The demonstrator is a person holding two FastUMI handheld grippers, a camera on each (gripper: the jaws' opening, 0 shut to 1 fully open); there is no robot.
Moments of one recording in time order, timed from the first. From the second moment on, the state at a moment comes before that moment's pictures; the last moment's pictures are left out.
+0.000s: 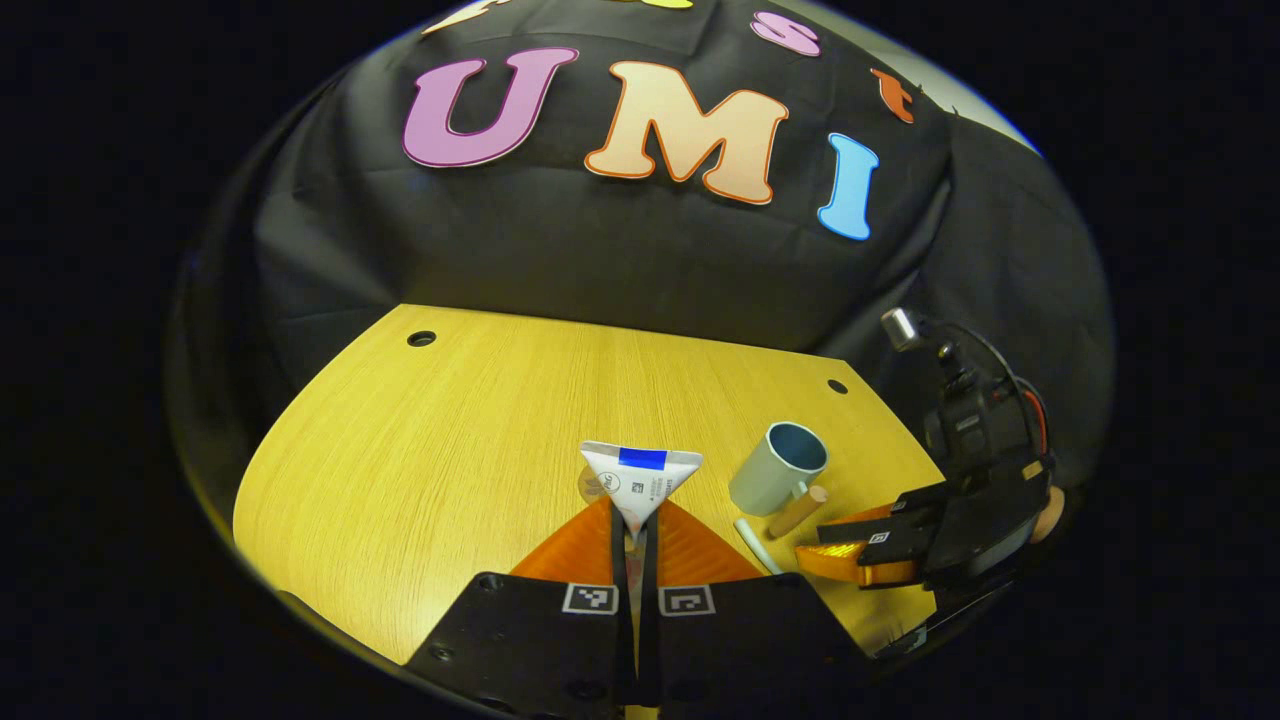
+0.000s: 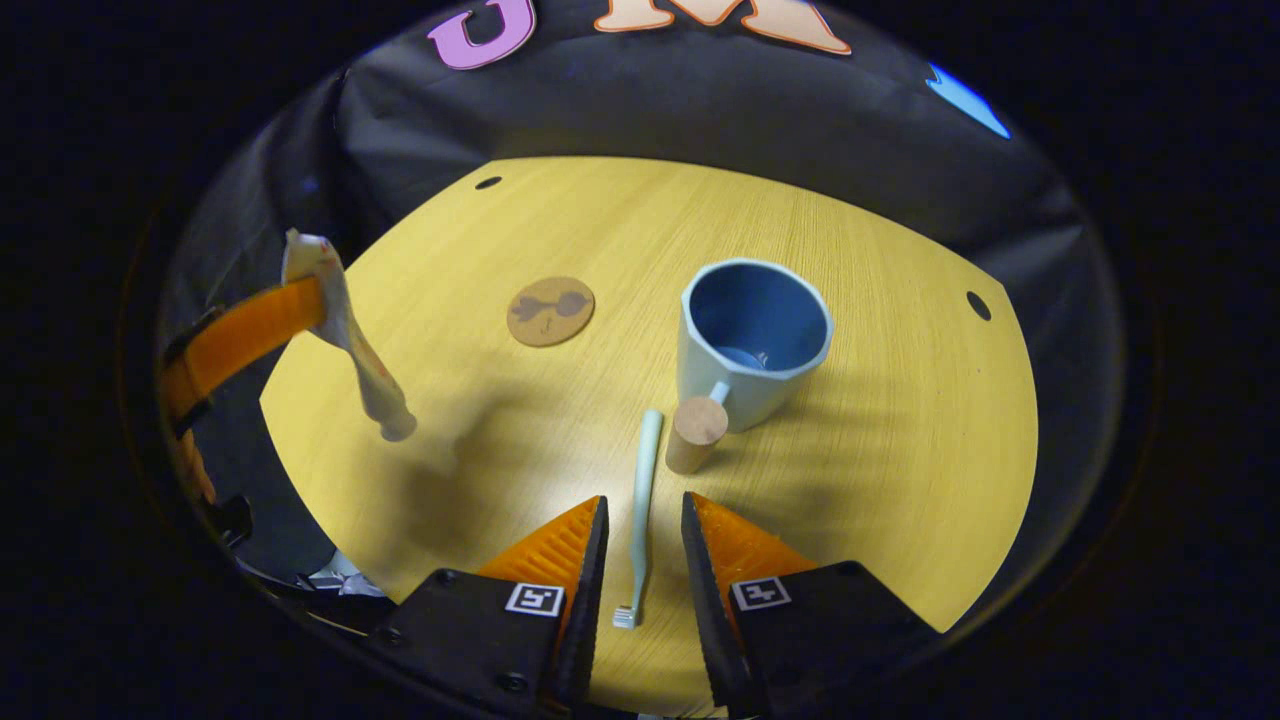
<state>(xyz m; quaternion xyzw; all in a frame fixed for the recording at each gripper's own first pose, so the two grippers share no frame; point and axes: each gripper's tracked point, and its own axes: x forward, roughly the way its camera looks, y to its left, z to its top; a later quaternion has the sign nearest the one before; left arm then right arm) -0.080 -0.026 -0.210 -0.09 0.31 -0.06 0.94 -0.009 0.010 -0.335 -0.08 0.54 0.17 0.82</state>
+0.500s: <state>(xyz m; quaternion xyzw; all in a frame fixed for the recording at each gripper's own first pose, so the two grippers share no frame) -0.088 -0.015 -0.209 -0.10 0.32 -0.05 0.94 -0.016 0.013 -0.385 -0.10 0.59 0.17 0.79</state>
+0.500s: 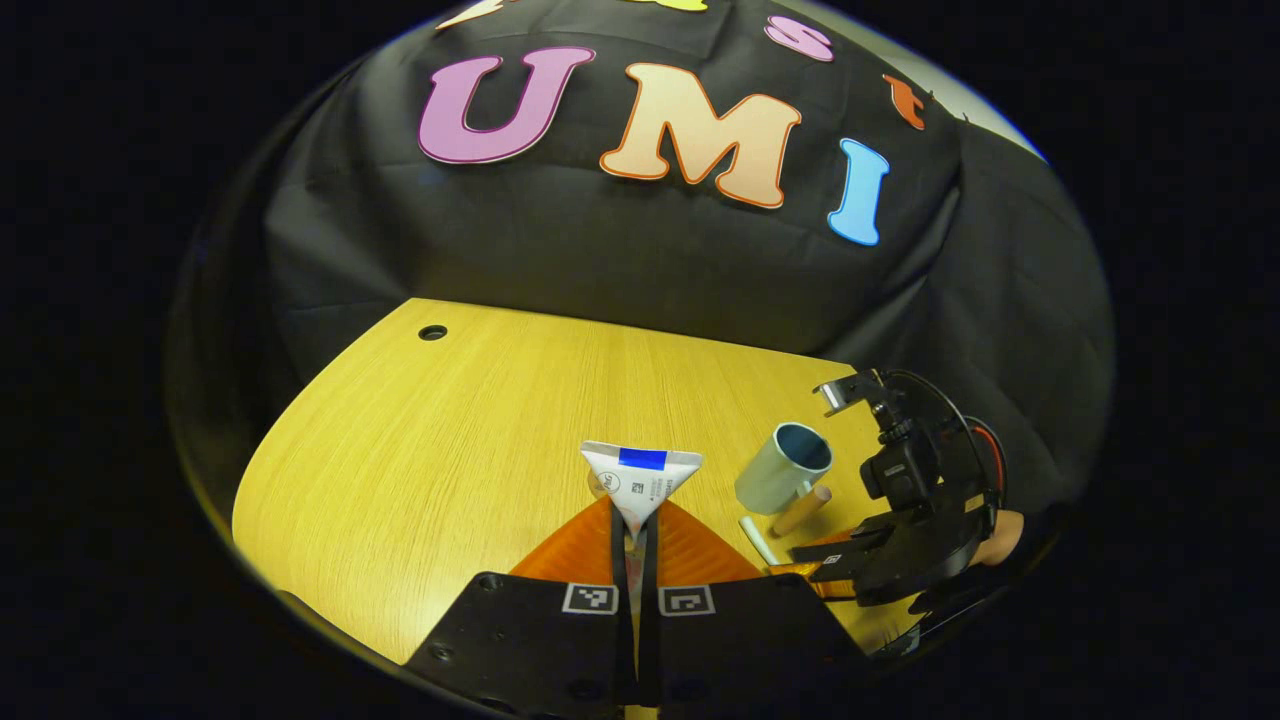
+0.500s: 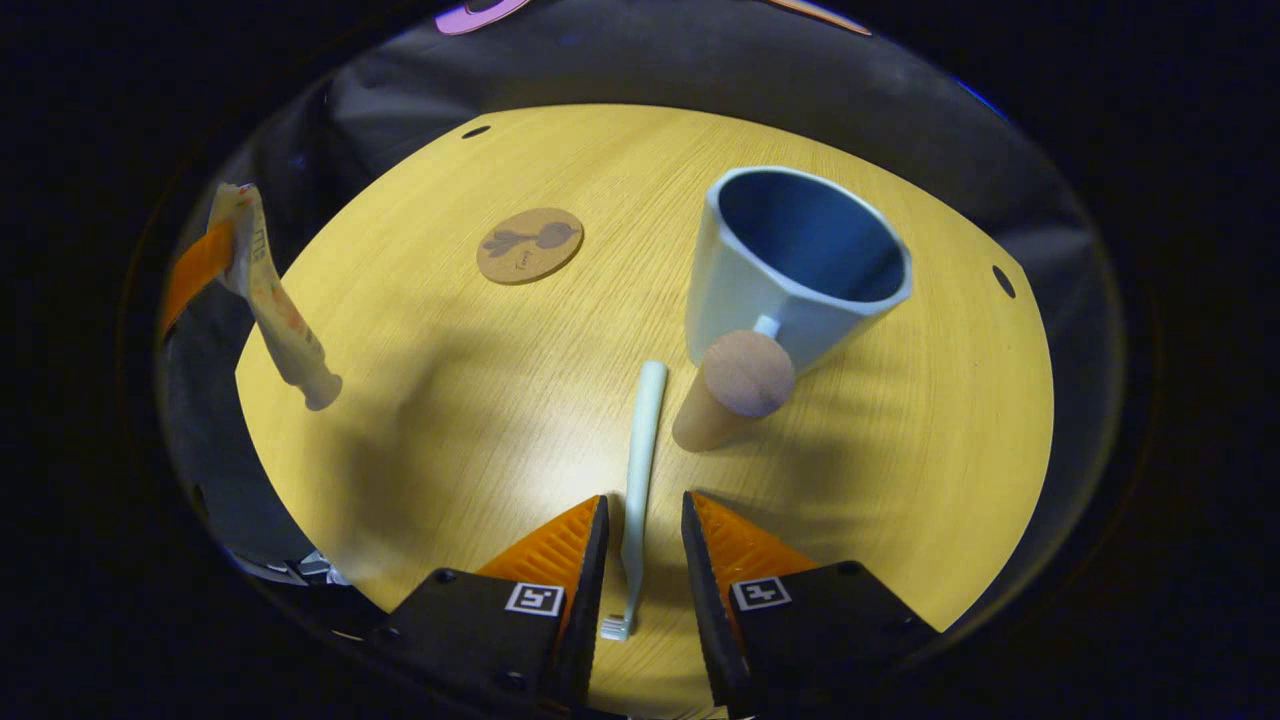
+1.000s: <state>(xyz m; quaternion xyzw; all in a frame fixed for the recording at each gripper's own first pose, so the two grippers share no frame) -0.087 -0.009 -0.209 -0.11 0.32 -0.04 0.94 -0.011 0.016 -0.388 -0.11 0.60 0.17 0.77</state>
